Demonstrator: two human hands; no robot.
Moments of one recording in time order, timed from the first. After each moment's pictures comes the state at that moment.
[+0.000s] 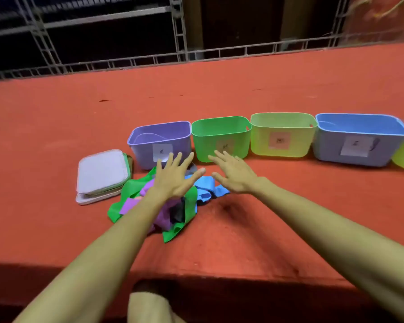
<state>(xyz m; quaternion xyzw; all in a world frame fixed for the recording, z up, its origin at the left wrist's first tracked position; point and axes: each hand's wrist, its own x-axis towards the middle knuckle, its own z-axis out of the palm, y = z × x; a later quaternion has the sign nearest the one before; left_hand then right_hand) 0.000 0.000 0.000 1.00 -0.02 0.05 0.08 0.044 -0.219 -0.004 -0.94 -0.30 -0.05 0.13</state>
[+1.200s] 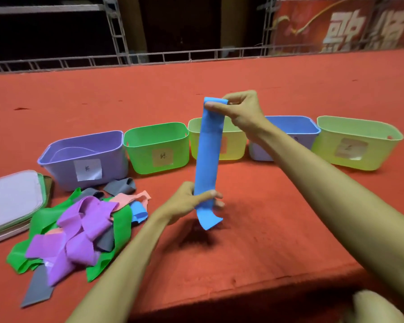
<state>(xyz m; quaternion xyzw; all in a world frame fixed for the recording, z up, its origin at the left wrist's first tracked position) 0.003 -0.190 -0.015 0.72 -0.18 -0.20 0.64 0.043 -0.375 0.145 -0.74 -0.17 -0.17 0.63</state>
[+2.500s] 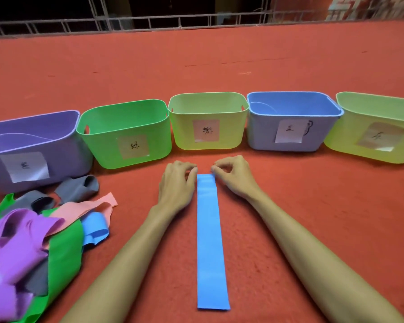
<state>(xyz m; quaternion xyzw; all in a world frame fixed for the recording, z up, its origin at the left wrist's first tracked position) 0.123 -0.229 -0.096 0.94 -0.09 0.12 0.32 0.150 -0.428 -0.120 -0.89 -0.07 -0.15 0.43</state>
